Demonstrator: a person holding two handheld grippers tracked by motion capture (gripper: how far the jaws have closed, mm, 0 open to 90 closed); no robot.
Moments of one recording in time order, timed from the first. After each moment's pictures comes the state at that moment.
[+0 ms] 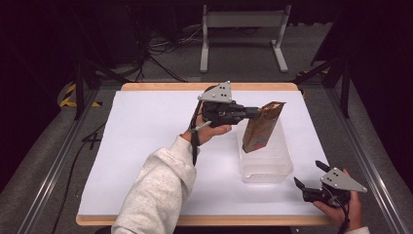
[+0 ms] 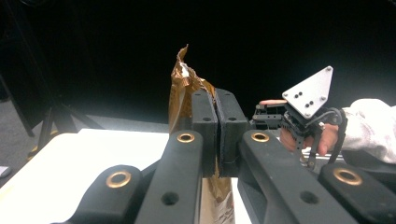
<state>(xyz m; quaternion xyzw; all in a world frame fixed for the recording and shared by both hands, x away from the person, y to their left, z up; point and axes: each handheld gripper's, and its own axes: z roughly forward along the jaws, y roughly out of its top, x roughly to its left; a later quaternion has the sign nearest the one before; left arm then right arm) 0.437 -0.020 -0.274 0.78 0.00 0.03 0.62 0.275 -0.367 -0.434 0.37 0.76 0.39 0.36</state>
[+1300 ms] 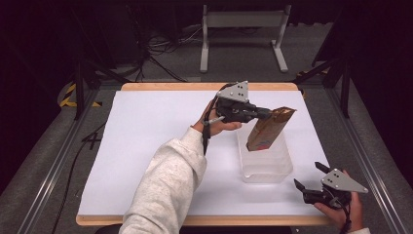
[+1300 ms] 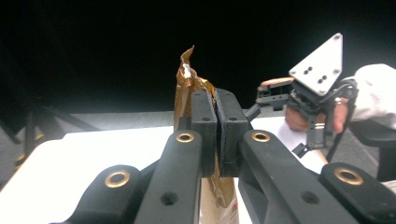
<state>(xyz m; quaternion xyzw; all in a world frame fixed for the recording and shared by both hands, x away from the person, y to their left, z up) 0.458 -0.051 -0.284 0.81 -0.06 0.02 0.59 0.272 -0.368 -0.435 0.37 0.77 0.39 0.35</state>
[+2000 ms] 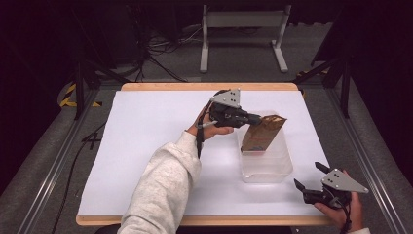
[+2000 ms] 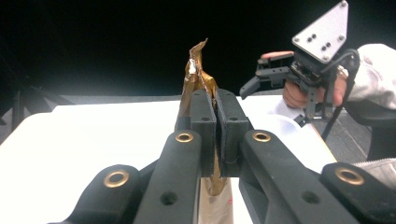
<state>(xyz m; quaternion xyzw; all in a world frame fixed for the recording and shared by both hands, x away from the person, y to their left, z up) 0.463 -0.039 -0.315 0.83 -0.05 0.00 0.56 0.272 -0.368 -0.435 0.37 0.77 0.39 0.34</state>
